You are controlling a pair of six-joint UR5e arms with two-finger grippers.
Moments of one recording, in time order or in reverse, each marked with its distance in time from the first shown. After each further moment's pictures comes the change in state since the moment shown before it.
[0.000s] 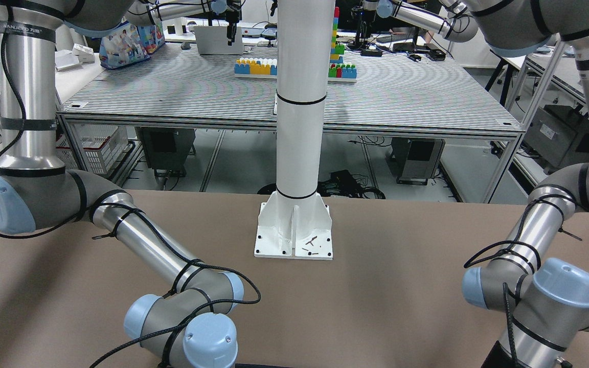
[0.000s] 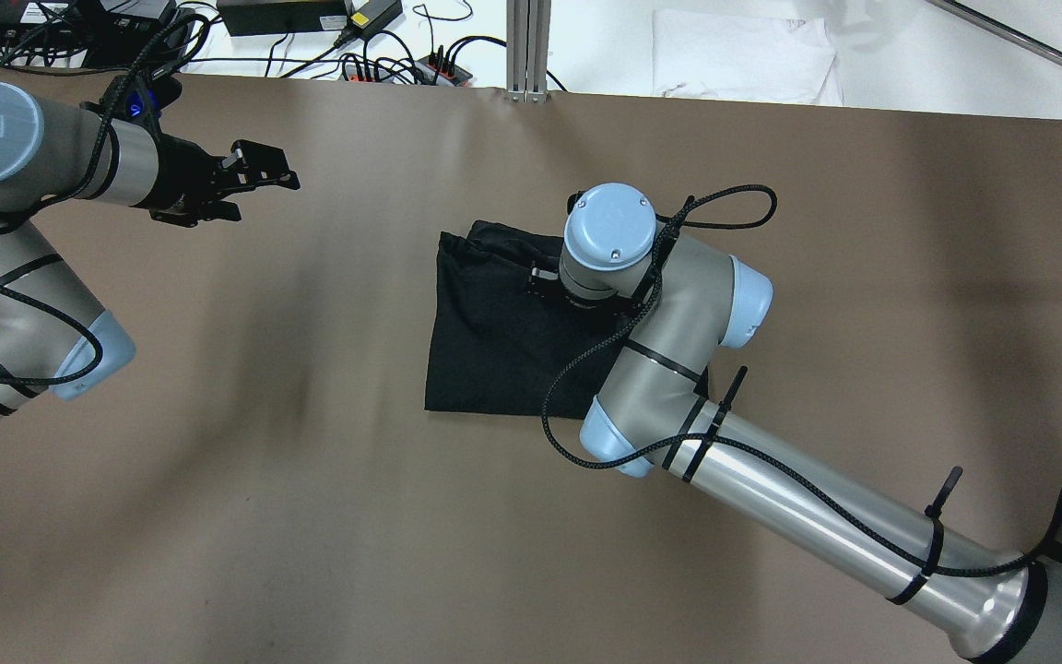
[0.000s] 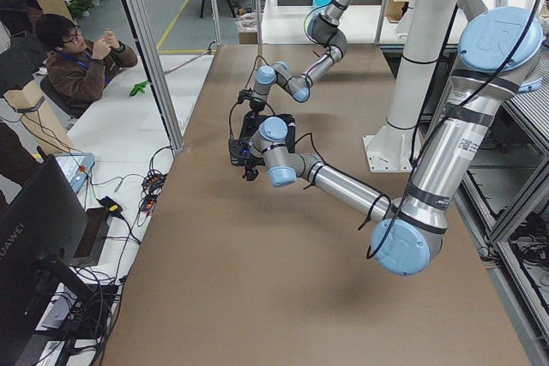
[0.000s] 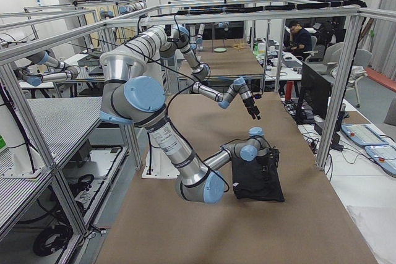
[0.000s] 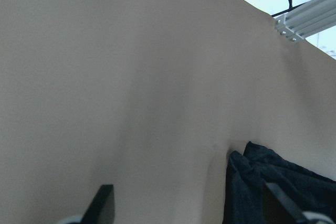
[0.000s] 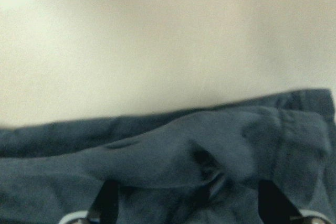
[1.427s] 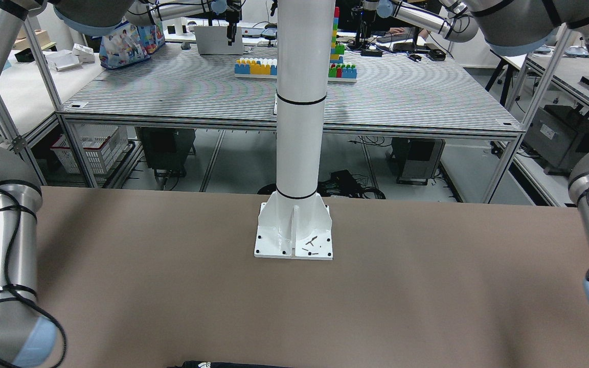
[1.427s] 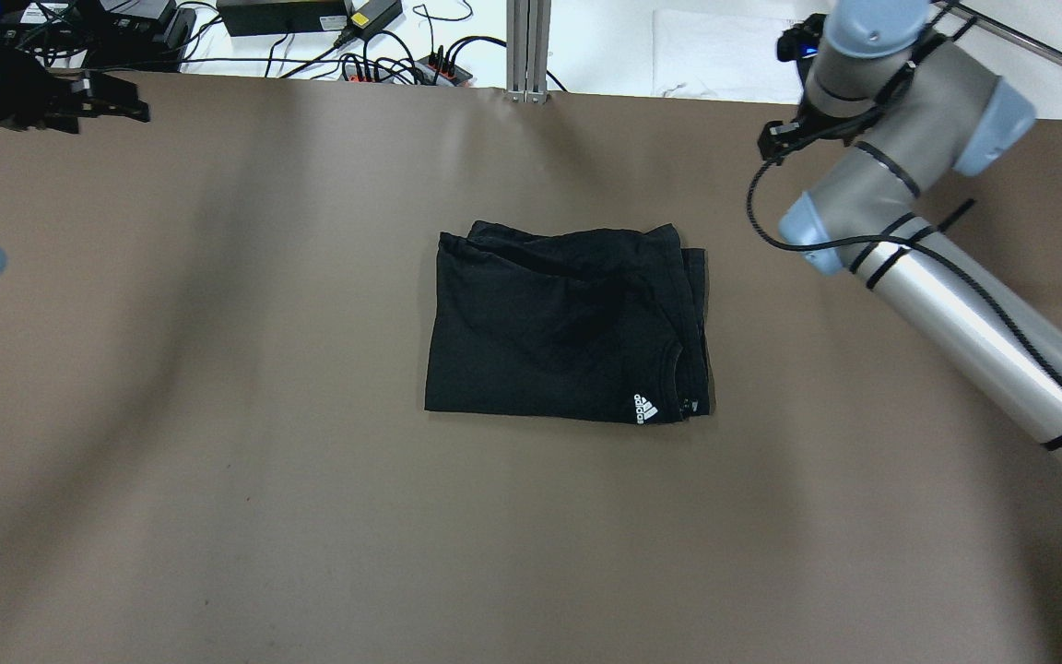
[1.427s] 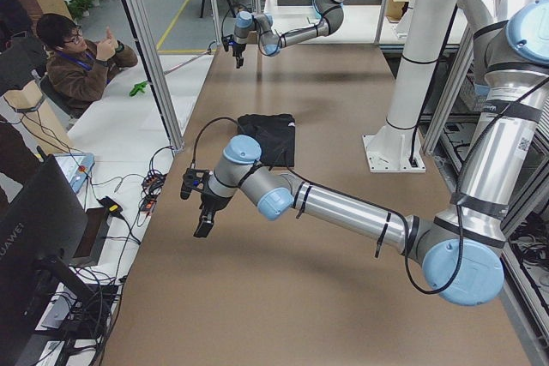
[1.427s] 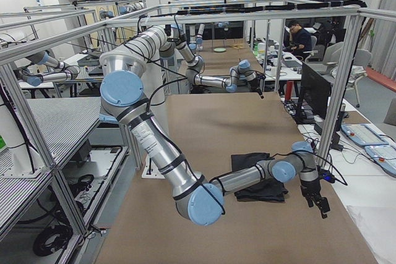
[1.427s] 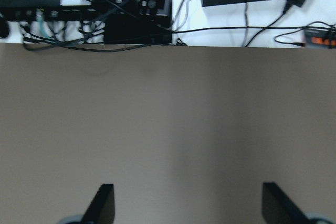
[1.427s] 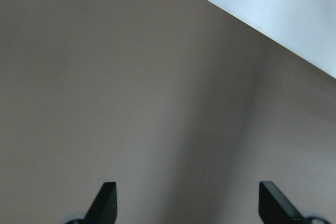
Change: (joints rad) left arm -0.391 0.106 0.015 0.282 -0.046 0.752; right arm 0.467 -0.247 0.042 -0.068 0.097 -1.027
